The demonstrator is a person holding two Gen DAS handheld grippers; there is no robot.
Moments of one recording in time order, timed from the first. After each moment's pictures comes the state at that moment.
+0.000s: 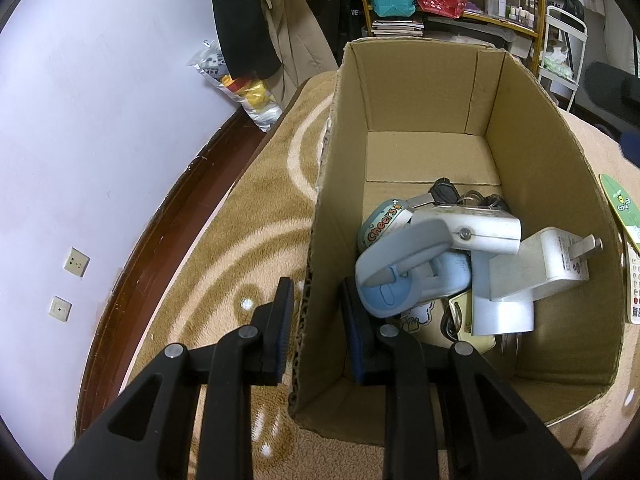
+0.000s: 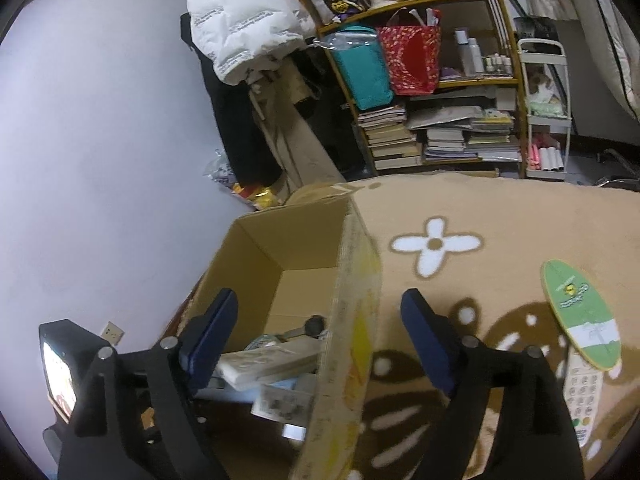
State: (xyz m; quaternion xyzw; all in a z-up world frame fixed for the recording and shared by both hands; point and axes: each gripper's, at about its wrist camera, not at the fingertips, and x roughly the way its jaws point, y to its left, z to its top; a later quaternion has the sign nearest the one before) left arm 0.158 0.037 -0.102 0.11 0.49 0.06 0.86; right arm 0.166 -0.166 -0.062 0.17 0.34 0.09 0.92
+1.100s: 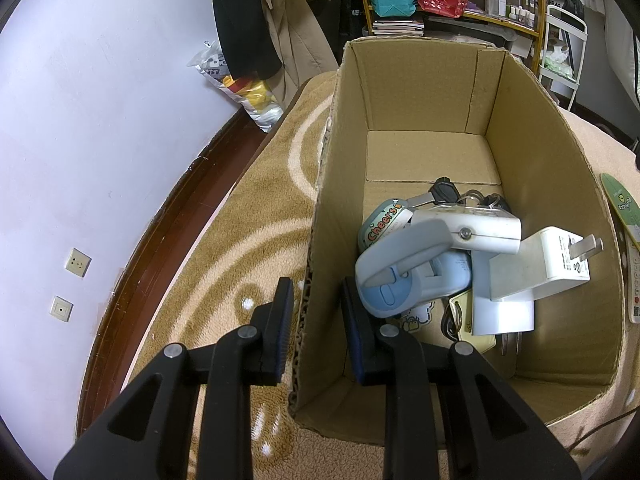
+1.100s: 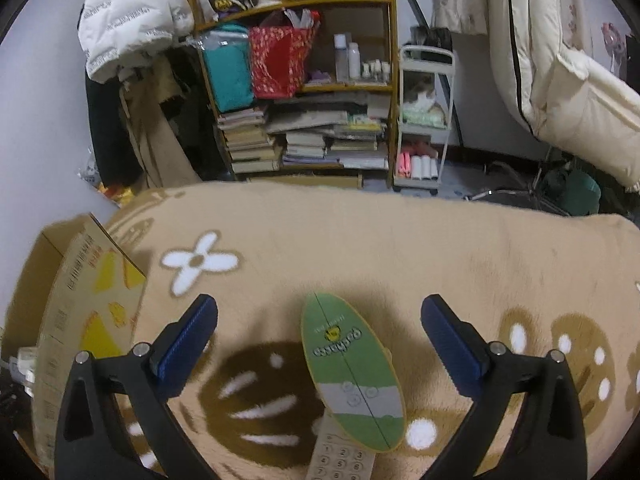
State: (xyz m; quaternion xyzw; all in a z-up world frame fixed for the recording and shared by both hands) left arm 0.156 0.039 -0.100 0.11 0.49 0.06 0.86; right arm 0.180 -0.313 -0.109 0.10 0.39 -0.10 0.91
